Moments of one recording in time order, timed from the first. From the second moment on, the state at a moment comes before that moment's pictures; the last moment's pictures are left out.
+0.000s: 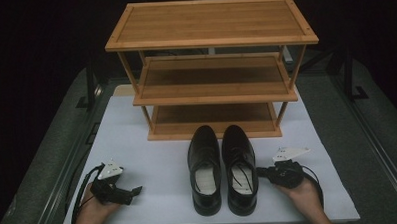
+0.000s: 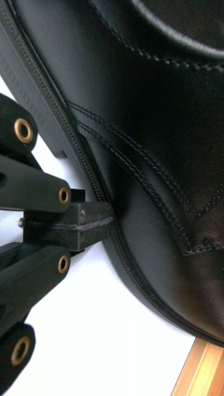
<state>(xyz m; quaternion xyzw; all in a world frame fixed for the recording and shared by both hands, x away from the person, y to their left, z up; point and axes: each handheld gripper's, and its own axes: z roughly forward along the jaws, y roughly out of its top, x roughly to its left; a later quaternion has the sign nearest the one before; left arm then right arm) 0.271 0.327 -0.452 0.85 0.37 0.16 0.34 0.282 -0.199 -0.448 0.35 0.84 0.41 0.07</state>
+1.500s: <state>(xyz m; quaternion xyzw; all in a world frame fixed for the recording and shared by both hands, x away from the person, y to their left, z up) 0.269 0.300 -0.423 0.85 0.34 0.14 0.38 0.274 -0.216 -0.425 0.37 0.82 0.42 0.12</state>
